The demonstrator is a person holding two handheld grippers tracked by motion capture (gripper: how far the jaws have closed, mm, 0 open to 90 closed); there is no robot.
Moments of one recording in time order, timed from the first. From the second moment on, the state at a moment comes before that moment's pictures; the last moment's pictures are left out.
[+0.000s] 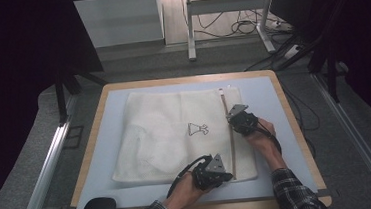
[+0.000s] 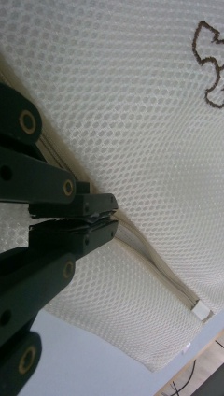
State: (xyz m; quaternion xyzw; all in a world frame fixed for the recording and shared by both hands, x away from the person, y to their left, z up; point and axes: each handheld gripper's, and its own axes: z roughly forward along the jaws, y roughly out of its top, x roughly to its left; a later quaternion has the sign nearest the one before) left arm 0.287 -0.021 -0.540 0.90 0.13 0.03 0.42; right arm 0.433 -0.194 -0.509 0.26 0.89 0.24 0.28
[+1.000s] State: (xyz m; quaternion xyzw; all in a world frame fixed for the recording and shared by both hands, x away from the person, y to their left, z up) left arm 0.286 -0.021 -0.540 0.90 0.13 0.04 0.42; right arm 0.463 -0.192 -0.511 0.28 0.89 0.24 0.28
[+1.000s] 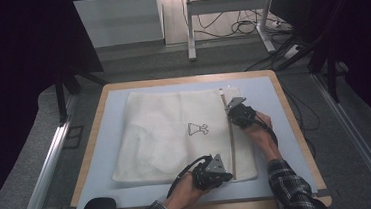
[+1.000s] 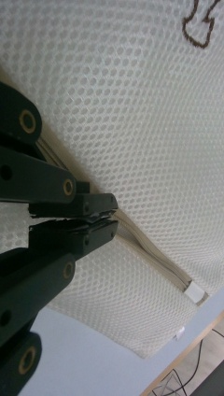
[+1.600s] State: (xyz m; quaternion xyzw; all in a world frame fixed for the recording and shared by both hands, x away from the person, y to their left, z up) left arm 0.286 -0.021 -0.540 0.90 0.13 0.04 0.42; right arm 0.483 -0.192 -0.513 0.30 0.88 0.25 0.28
